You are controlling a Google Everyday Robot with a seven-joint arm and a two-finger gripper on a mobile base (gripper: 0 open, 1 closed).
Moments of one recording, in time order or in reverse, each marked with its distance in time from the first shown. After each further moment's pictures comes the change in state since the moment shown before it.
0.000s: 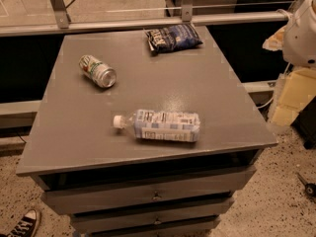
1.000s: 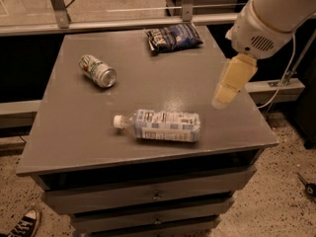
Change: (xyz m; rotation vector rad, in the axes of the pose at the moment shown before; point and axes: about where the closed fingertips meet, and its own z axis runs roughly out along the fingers) arm -0.067 -0.045 0.041 0.042 -0.104 0.063
